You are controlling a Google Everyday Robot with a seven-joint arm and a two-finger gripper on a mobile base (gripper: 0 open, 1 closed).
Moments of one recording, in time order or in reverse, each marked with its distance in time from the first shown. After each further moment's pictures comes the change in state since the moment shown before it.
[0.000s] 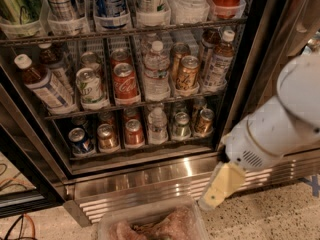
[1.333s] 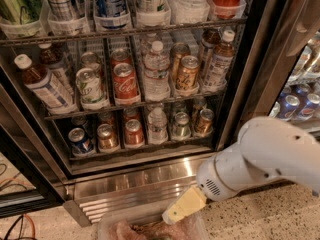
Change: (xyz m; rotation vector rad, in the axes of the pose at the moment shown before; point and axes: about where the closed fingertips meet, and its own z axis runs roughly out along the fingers) arm -0.005 0.025 0.108 -0.062 -0.107 0.248
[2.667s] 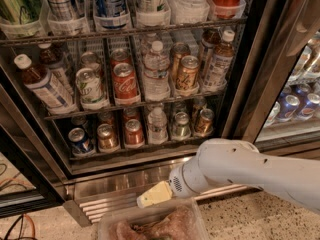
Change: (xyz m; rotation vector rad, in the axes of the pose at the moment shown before) arm -0.025 -0.018 0.102 0.049 -0.037 0.325
